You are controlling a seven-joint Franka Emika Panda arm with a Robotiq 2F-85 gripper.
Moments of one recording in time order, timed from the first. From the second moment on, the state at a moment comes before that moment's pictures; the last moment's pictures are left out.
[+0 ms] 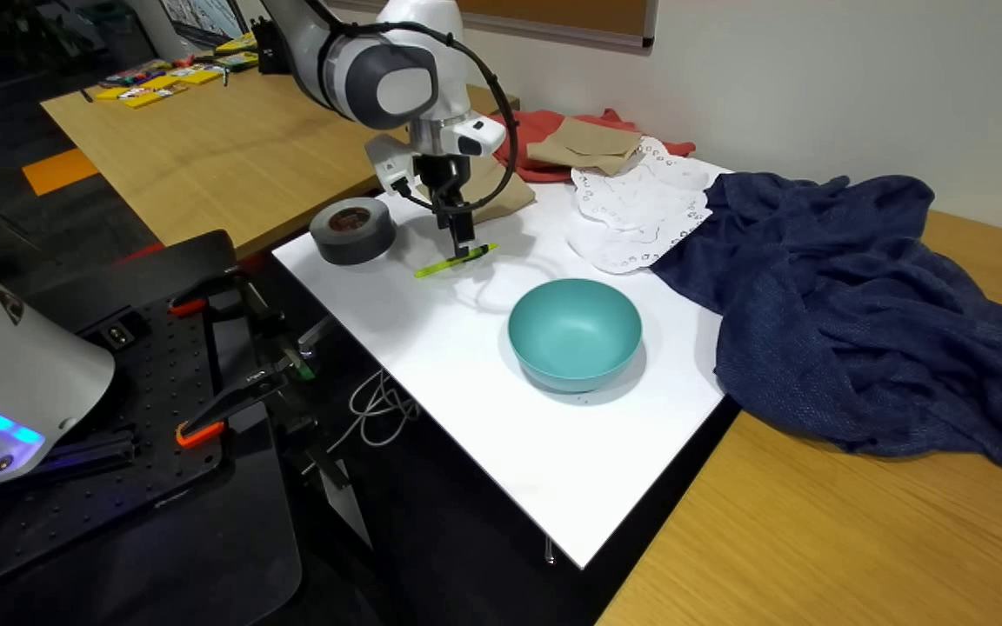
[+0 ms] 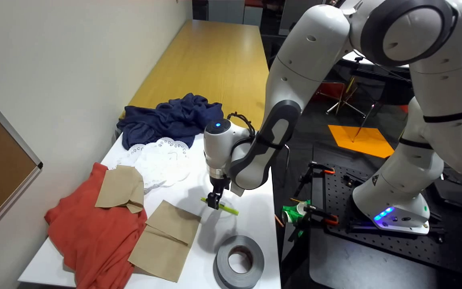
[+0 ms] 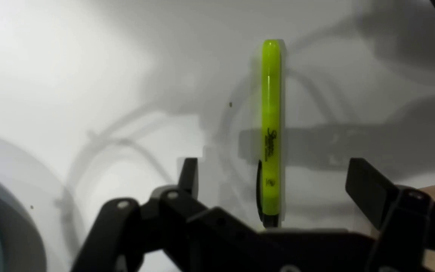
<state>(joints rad) 0.13 0.70 0.04 -2.16 -0.04 2.80 0.31</state>
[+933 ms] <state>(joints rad) 0.15 0.81 0.01 -2.08 -0.02 2.80 0.30</state>
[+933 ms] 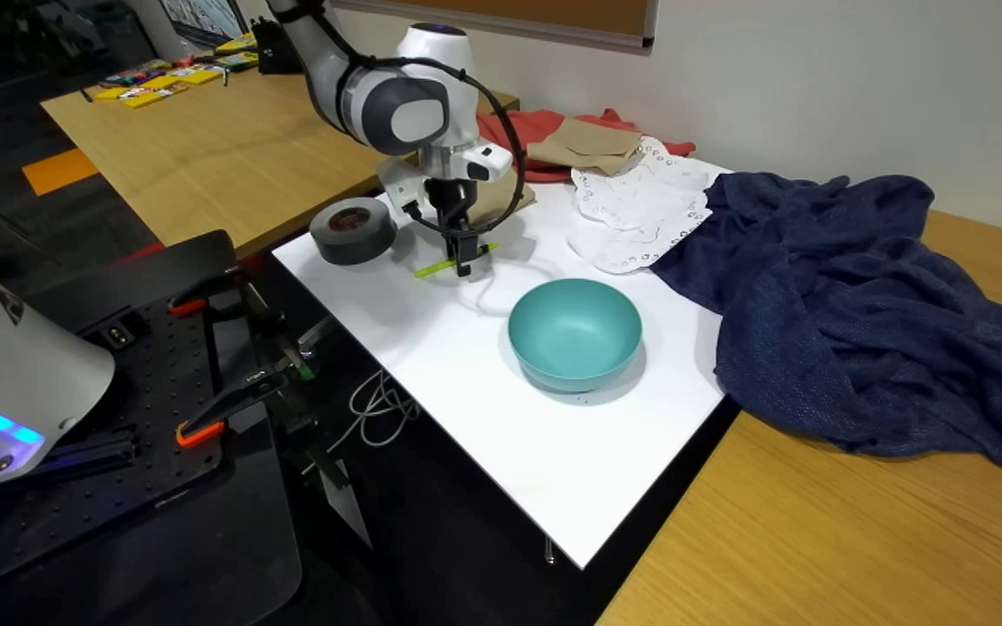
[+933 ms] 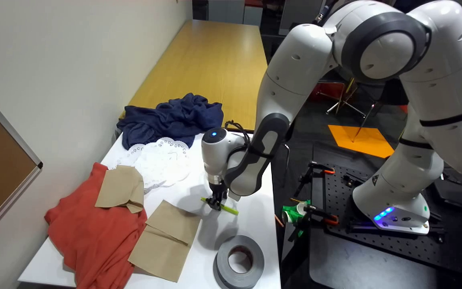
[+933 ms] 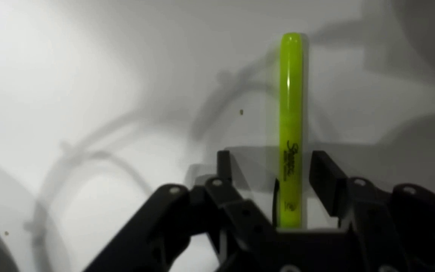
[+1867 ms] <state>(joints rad) 0.19 0.66 -0.09 -2.11 0.01 2.83 0.33</state>
